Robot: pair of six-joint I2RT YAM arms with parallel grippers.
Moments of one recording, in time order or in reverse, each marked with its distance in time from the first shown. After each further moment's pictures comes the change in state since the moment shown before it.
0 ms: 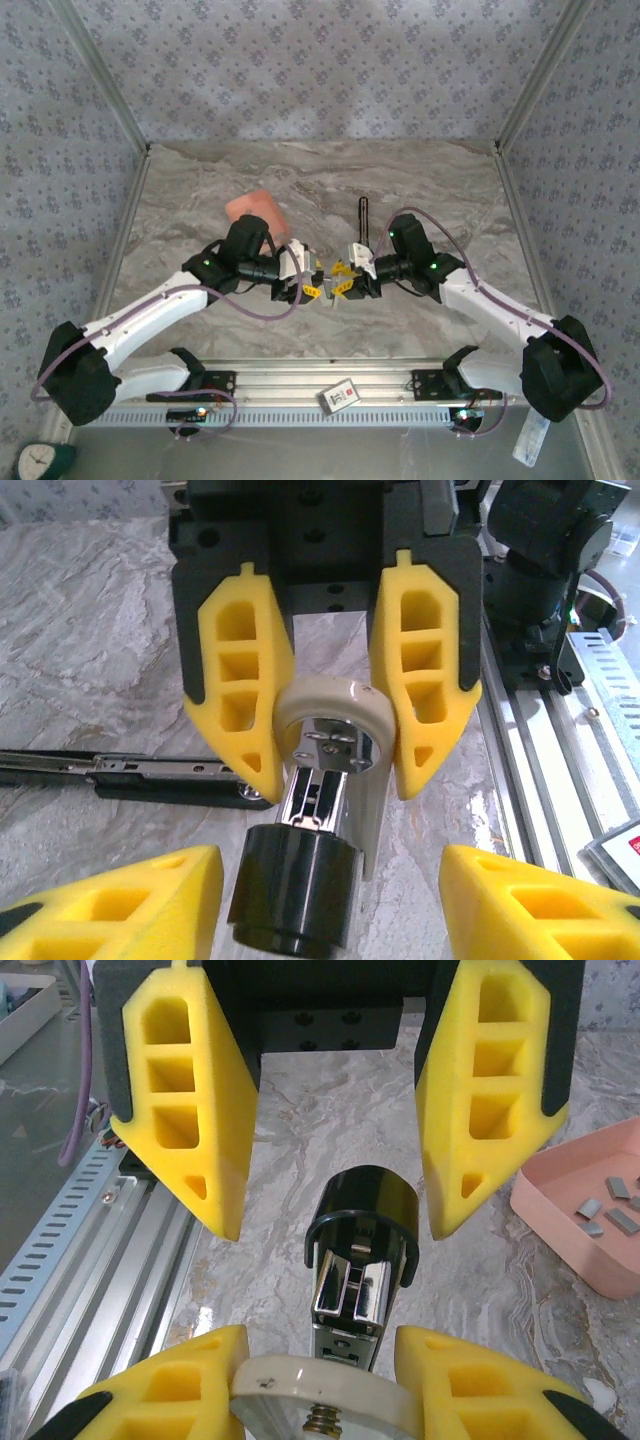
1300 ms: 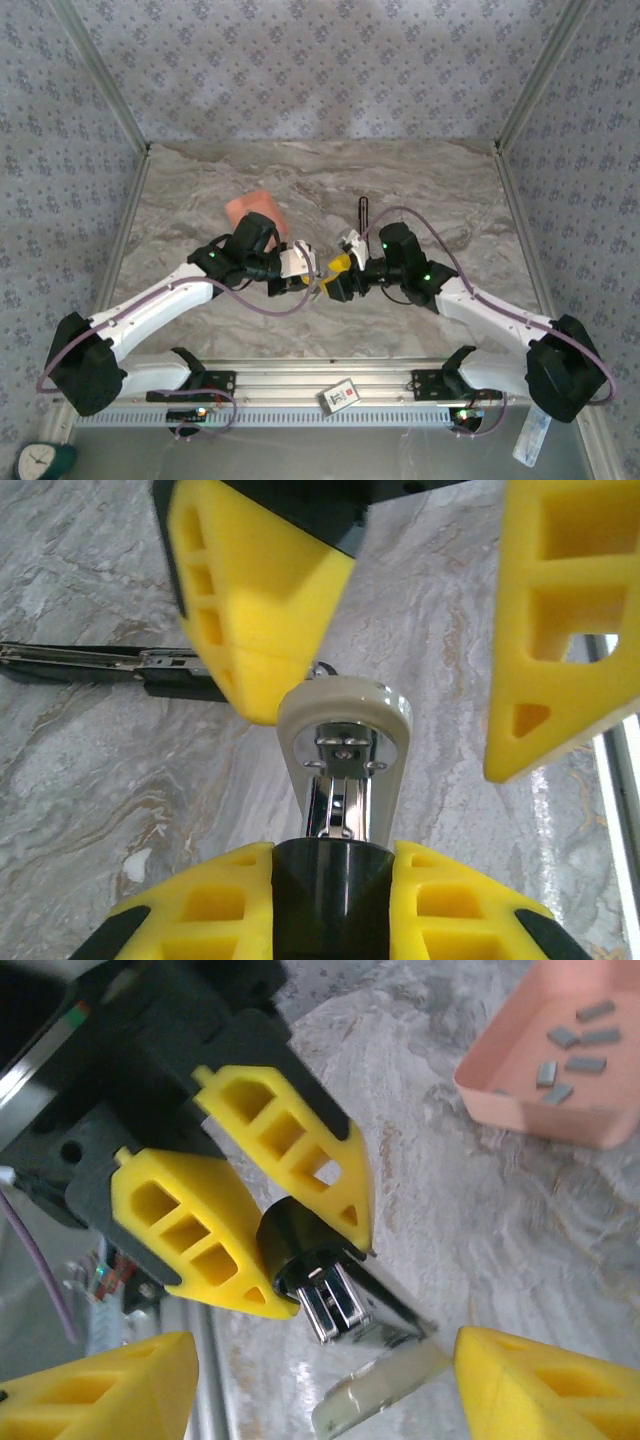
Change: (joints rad) left arm -0.002 0.055 0.066 -0.166 -0.205 0.114; right arm 0.112 -0.023 -0.061 0.192 0.281 0.676
